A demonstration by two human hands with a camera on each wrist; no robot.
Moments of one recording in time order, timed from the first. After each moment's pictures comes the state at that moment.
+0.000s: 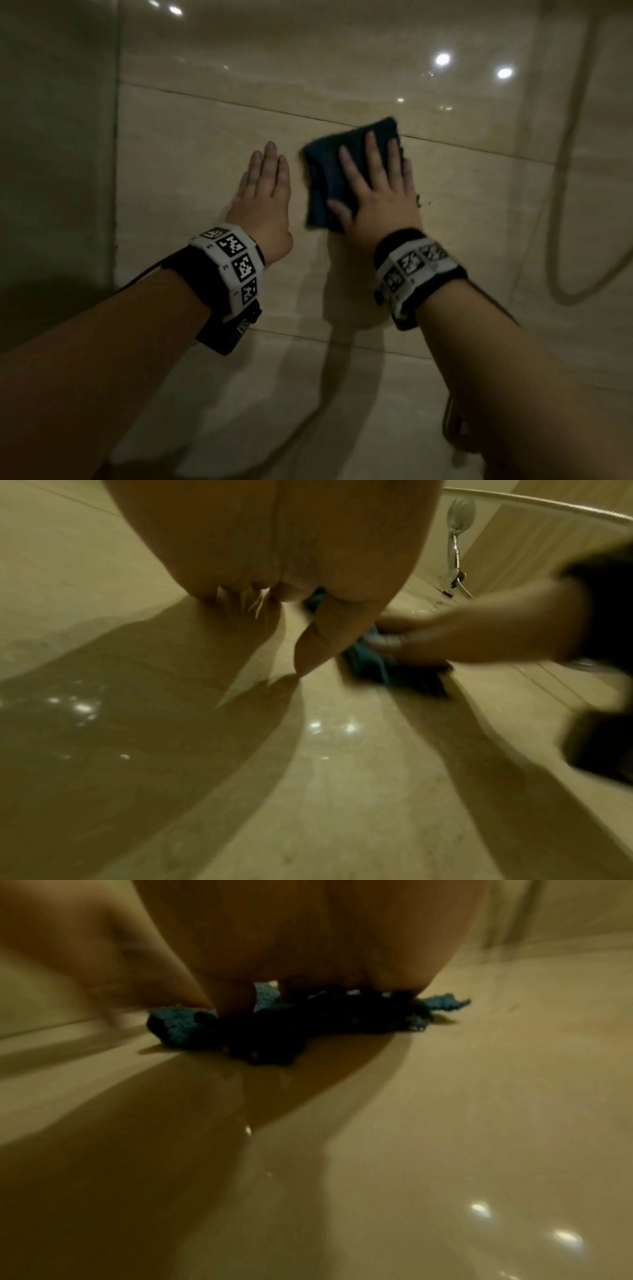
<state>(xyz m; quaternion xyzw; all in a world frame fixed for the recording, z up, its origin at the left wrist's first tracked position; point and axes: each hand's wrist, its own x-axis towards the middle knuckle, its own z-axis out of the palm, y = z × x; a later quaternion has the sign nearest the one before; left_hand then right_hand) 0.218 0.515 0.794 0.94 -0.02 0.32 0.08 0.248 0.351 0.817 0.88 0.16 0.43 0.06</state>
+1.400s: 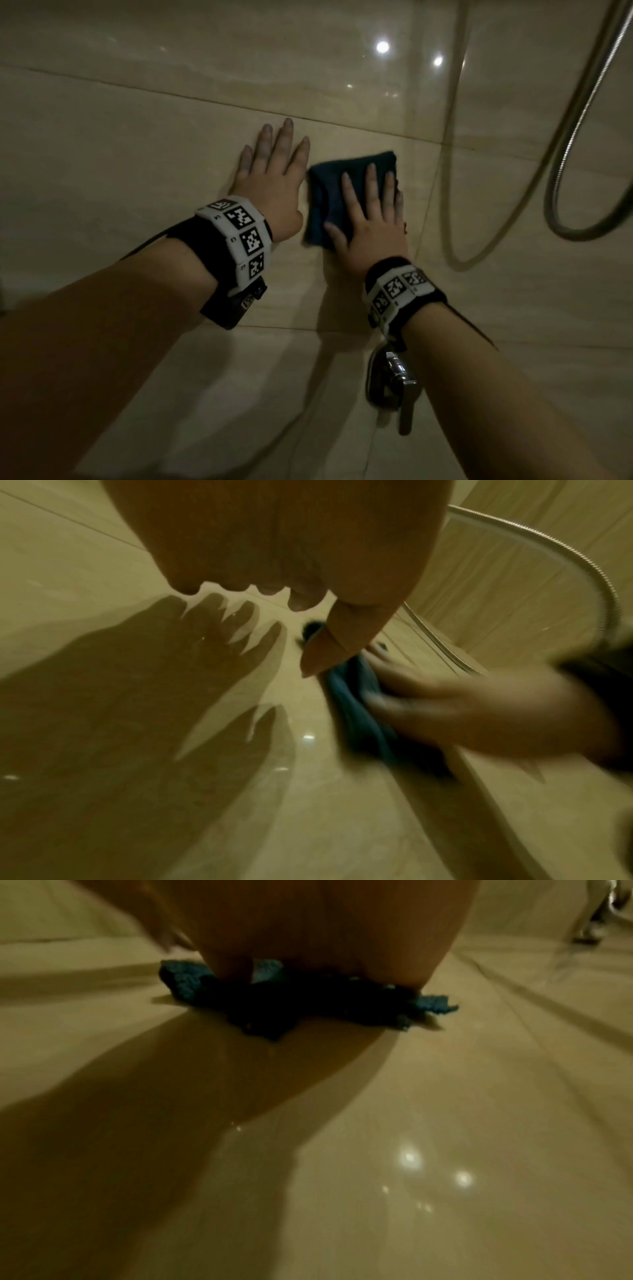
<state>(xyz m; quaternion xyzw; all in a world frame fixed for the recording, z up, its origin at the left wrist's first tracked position) 0.215 0.394 0.820 0.93 -0.11 0.36 0.02 0.242 0.229 0.773 0.91 0.10 0.41 0.01</state>
